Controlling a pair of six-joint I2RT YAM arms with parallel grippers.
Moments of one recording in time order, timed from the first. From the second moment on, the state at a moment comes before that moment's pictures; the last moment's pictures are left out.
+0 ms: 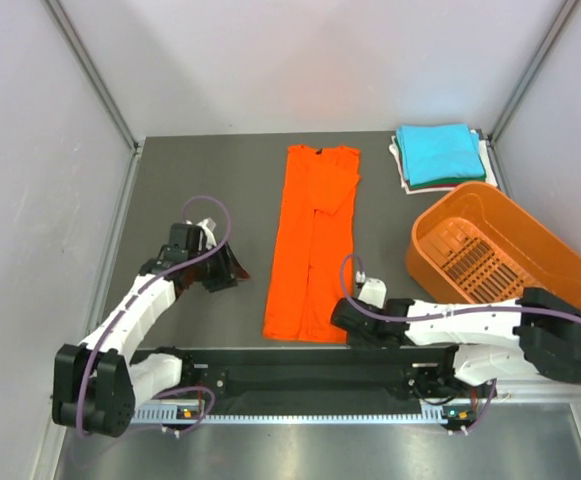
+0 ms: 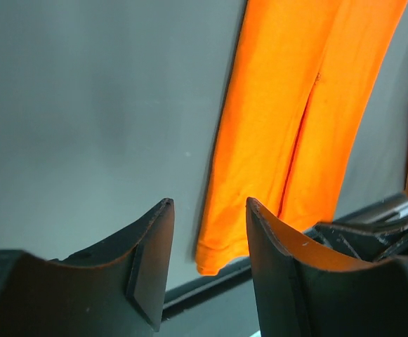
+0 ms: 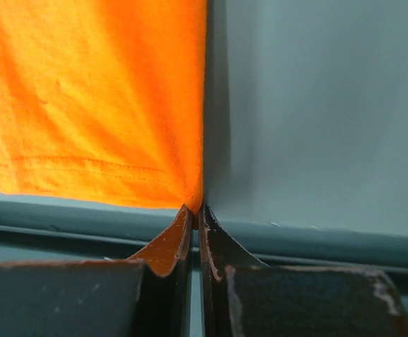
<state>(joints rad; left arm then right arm) -0.17 1.09 0.63 -0.46 0.39 -0.58 1.23 1.28 0.59 -0.54 0.32 1.26</state>
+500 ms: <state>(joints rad) -0.29 1.09 0.56 -0.40 0.39 -0.67 1.24 1.22 0.80 -0.75 0.34 1.12</state>
